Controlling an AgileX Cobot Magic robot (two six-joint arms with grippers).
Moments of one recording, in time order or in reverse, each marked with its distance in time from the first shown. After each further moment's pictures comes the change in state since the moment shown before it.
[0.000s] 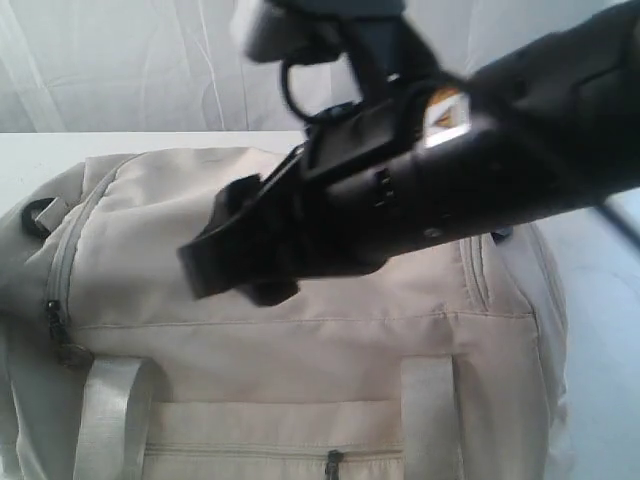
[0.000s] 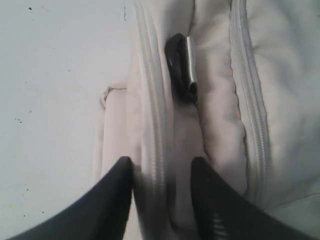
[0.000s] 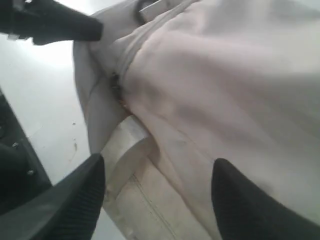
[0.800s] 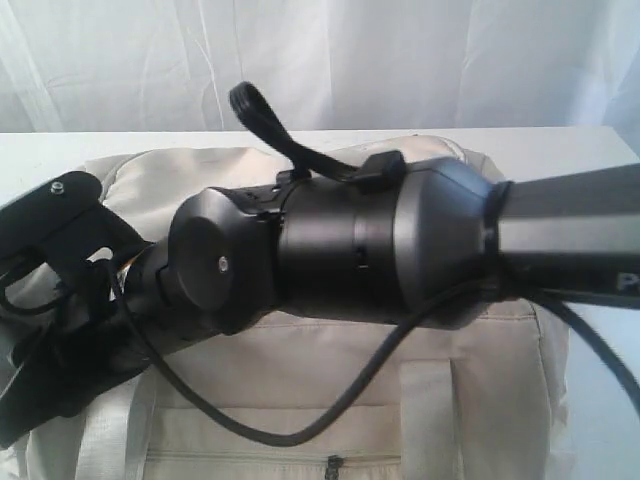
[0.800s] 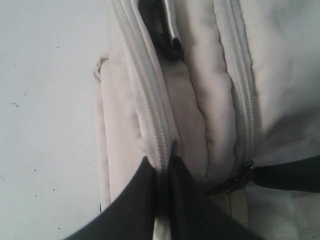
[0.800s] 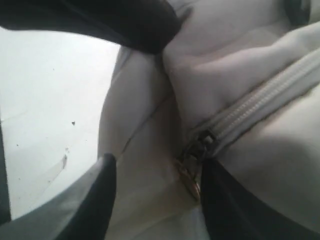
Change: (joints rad) left arm -0.051 -0.006 0.000 0.085 0.079 0.044; right arm 0.201 0.545 -0.198 0.162 -0.286 -0.353
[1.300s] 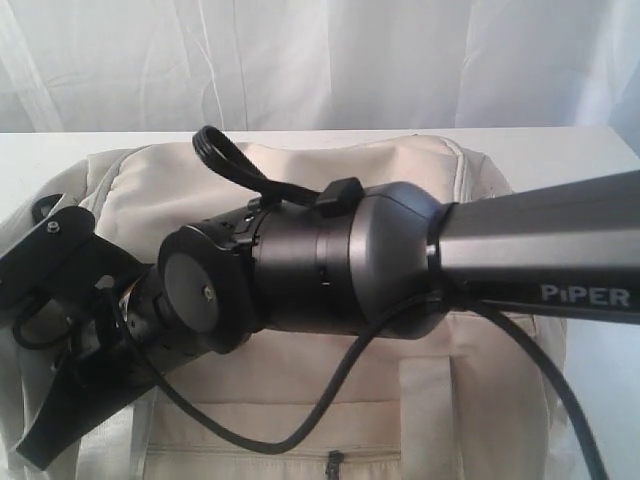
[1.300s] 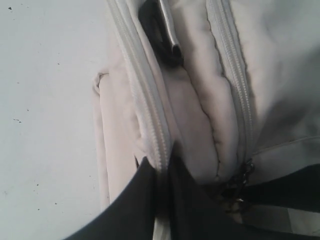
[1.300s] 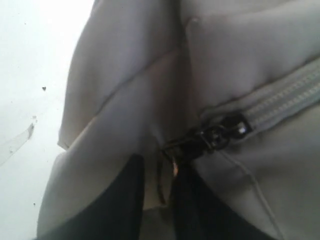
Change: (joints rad) left arm -0.006 0.000 -0.024 0.003 -0.012 0.007; right arm 0.000 0.062 -0.014 -0.128 0.015 -0.004
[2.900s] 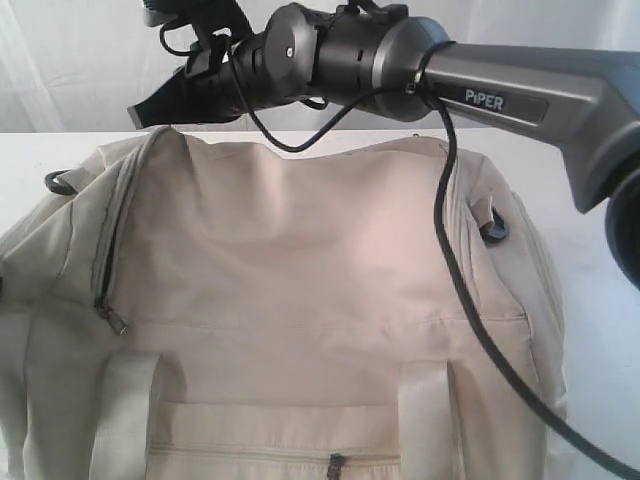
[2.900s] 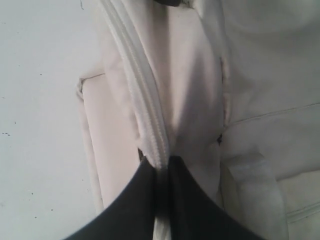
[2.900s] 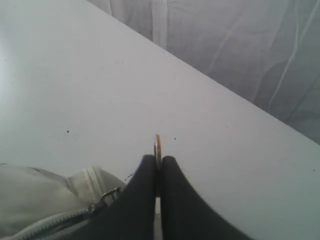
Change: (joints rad) left arm -0.067 -0.055 0.011 0.020 0.015 0.038; right arm -0.410 0.255 -0.566 -0.009 -0.035 0.022
